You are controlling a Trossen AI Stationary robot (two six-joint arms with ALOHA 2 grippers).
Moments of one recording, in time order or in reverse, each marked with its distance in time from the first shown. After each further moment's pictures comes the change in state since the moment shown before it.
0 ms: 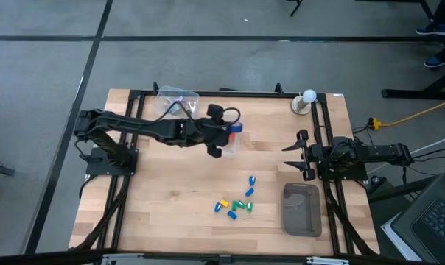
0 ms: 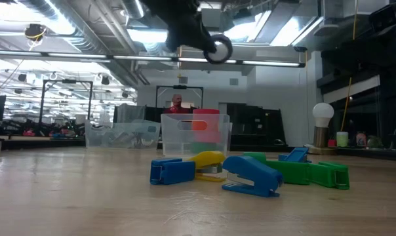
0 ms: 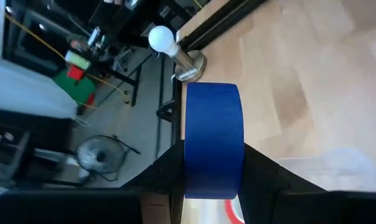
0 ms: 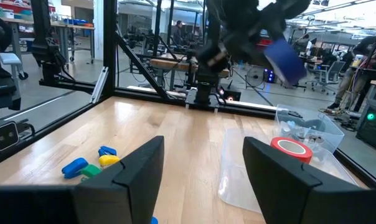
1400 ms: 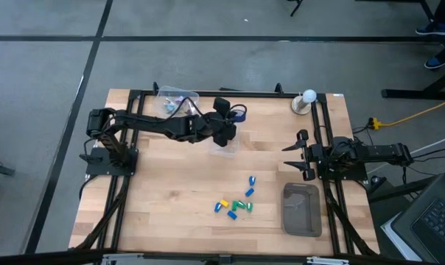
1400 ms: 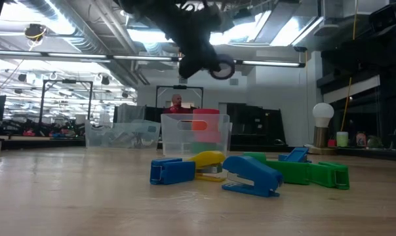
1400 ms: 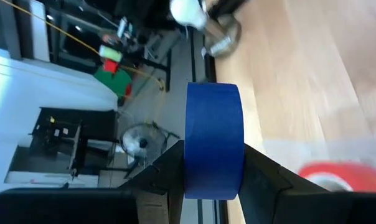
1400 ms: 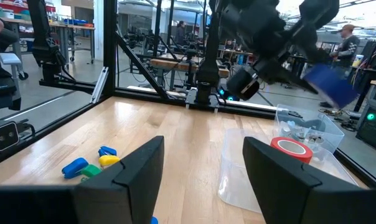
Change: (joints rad) left arm 0.087 0.123 -0.001 0.173 -0.086 0.215; right arm 0.000 0.000 0.000 0.000 0.000 0.000
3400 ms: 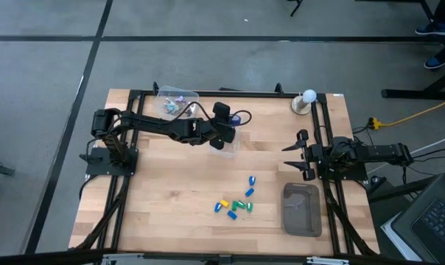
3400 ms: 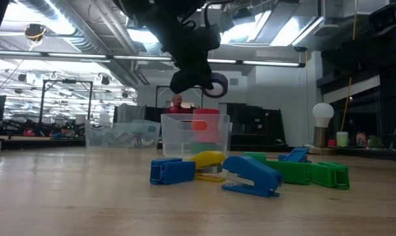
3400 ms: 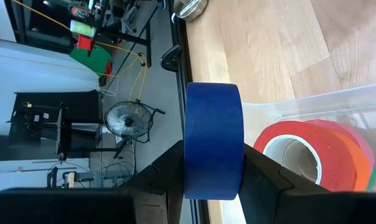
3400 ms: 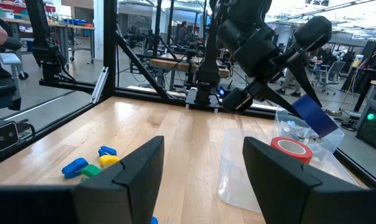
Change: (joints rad) left arm -0.002 0.050 0.000 -0.119 -0.041 -0.049; right arm 0.000 0.000 0.000 0.000 0.000 0.000
